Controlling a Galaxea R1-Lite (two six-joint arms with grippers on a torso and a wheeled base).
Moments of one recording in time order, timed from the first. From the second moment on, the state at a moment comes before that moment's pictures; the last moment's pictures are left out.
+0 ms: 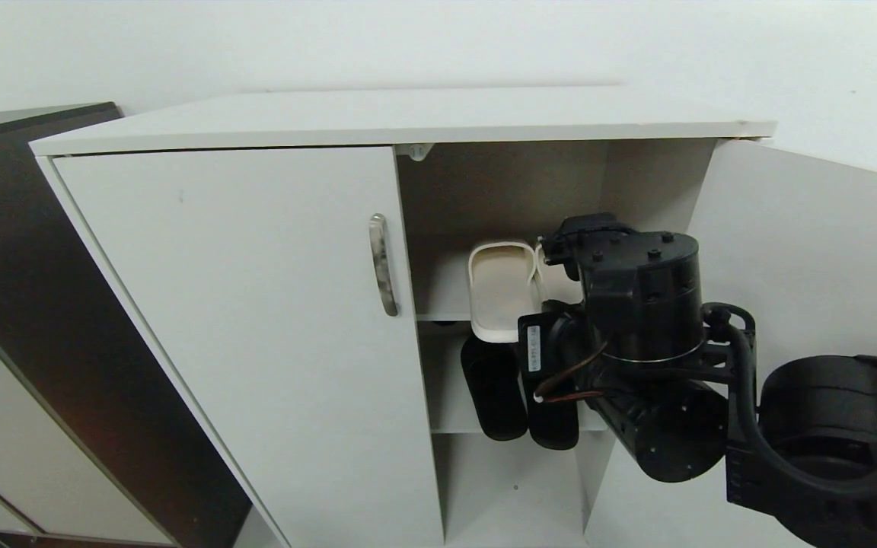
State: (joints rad) left arm 0.00 0.00 0.00 0.00 0.01 0.00; right arm 0.95 1.78 -1.08 -0.45 -0.76 0.17
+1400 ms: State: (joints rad) left arm 0.00 0.00 0.00 0.00 0.02 0.00; right arm 0.96 1.83 -1.02 -0.52 -0.75 0.16
